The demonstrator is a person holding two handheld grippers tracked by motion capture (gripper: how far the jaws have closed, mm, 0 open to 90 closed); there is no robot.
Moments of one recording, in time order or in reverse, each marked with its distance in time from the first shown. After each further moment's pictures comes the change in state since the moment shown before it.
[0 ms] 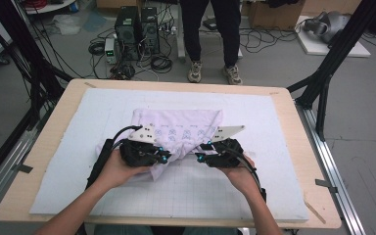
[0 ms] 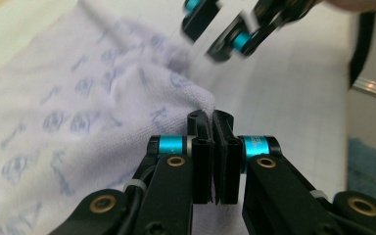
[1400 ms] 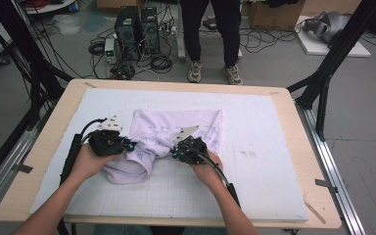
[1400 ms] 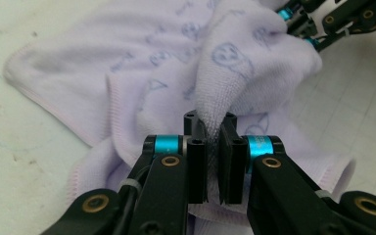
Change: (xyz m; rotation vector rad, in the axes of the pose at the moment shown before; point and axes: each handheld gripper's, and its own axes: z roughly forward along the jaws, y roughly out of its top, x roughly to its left) left arm 0.072 -0.075 -0.040 0.058 0.212 -0.181; right arm 0.018 0.026 0.096 0.123 -0.015 -0.079
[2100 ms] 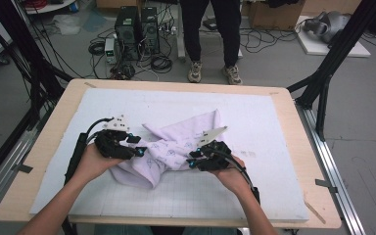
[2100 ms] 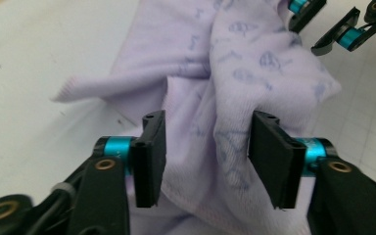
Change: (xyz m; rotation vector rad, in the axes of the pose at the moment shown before) left arm -0.025 0.012 0.004 0.017 -0.058 0.029; right arm -0.002 -0.026 -0.061 -0.009 0.121 0.014
